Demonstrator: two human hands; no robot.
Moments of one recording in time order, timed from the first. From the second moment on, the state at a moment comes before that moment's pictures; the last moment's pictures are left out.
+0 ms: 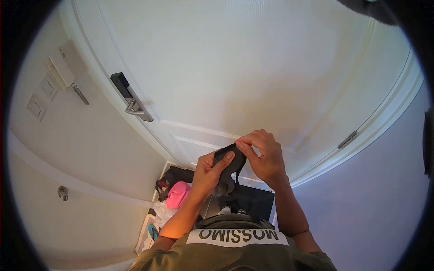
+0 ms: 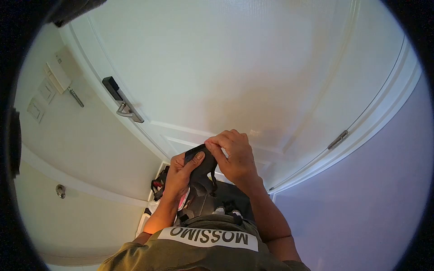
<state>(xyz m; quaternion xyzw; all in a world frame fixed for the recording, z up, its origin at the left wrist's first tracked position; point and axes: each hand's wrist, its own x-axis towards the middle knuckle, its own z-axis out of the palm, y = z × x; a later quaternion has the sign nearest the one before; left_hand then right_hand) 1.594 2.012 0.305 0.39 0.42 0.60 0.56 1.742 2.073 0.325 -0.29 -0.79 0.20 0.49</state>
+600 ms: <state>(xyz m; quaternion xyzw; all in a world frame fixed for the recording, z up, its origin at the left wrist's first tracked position) 1.592 2.021 0.309 0.31 0.39 0.61 0.61 1.758 2.071 0.331 -0.31 -0.74 0.36 0.47</state>
